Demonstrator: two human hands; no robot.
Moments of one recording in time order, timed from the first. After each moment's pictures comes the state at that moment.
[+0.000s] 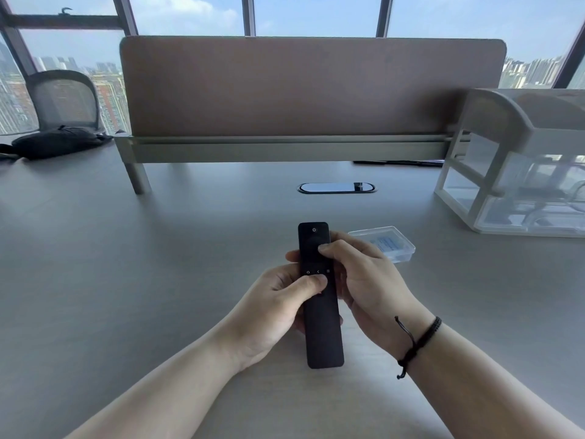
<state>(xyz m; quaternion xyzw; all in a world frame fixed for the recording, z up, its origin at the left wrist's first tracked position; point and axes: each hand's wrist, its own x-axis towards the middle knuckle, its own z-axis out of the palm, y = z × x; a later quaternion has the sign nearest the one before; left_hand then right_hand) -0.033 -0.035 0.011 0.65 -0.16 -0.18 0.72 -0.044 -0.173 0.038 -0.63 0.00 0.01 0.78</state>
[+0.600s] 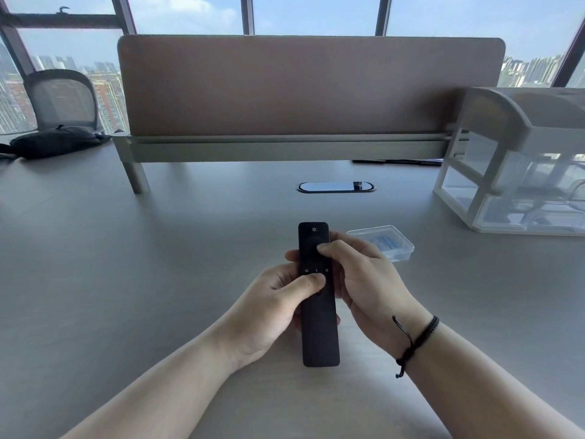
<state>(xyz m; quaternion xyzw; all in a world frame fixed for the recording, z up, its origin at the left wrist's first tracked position) -0.031 -0.034 0.010 0.65 -0.17 -0.19 0.72 -0.043 -0.173 0.036 -0.63 0.00 0.01 0.77</state>
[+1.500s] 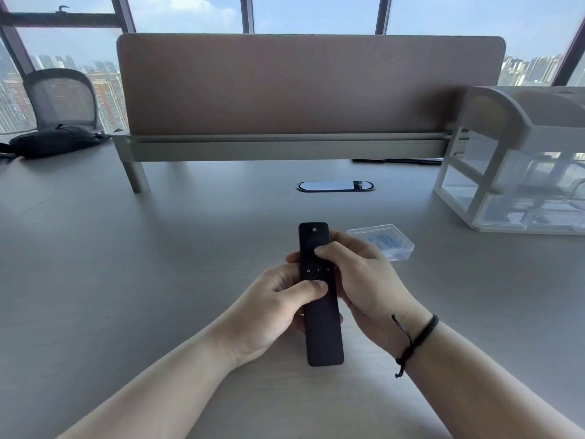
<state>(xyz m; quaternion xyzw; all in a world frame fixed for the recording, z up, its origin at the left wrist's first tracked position) -0.029 -0.032 0.007 0.65 -0.19 -0.20 0.70 -0.041 -0.173 0.032 -0.66 0.01 -0.01 0.75</state>
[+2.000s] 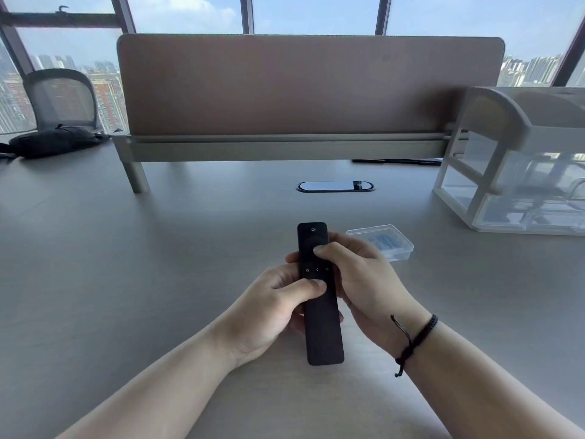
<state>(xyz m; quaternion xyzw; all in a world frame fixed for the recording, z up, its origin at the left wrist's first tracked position) -0.026 -0.031 0.003 0.64 -0.19 -0.20 0.72 -0.040 -0.174 0.031 -0.66 0.00 0.00 0.75</state>
